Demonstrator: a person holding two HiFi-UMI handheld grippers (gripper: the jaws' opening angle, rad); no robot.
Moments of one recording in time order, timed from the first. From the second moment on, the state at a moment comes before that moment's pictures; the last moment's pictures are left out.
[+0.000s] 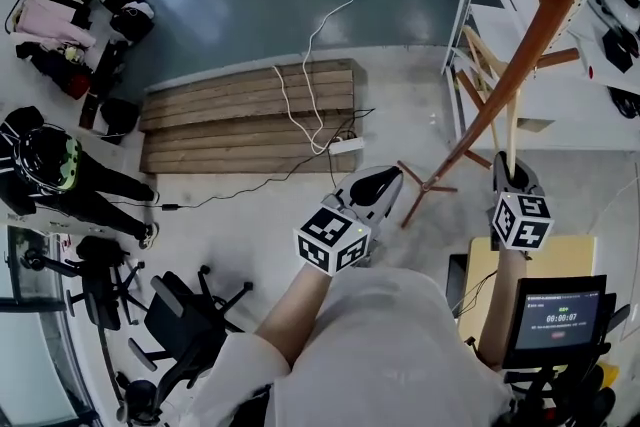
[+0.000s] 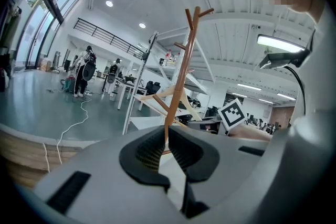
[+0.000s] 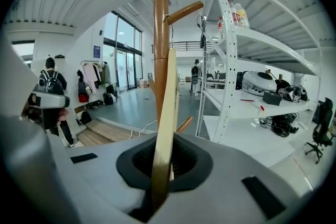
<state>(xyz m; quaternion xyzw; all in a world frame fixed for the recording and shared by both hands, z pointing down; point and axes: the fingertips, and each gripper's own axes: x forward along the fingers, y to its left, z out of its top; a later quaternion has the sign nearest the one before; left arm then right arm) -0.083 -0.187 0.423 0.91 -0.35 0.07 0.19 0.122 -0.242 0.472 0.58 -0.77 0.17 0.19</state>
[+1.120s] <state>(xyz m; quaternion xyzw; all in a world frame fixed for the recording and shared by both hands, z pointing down) -0.091 -0.176 0.430 0.91 -0.36 0.07 0.19 0.118 -0.245 0.457 0.60 -0.77 0.12 0.18</state>
